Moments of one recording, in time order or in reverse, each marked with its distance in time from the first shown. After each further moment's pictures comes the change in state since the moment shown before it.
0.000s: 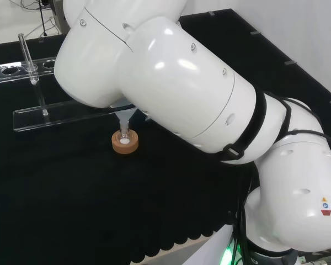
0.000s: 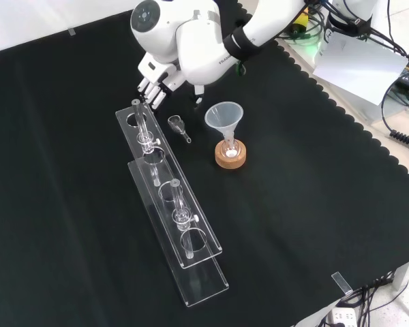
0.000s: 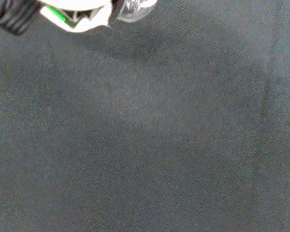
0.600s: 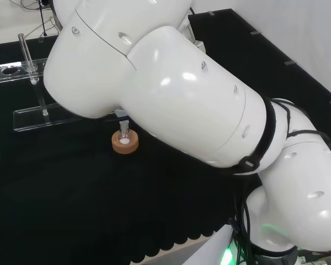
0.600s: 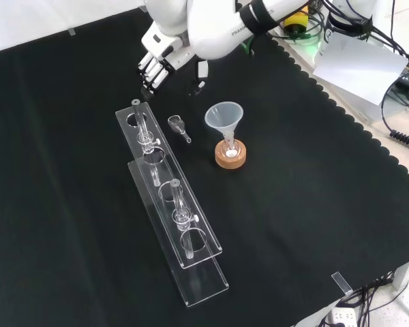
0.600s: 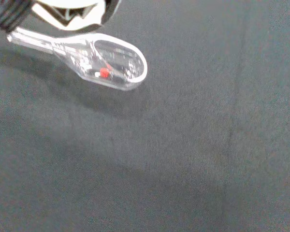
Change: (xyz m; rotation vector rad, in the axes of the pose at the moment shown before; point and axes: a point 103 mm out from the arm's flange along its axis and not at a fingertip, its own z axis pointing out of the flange) arm -0.002 -0.036 -0.049 -0.098 0.011 0.033
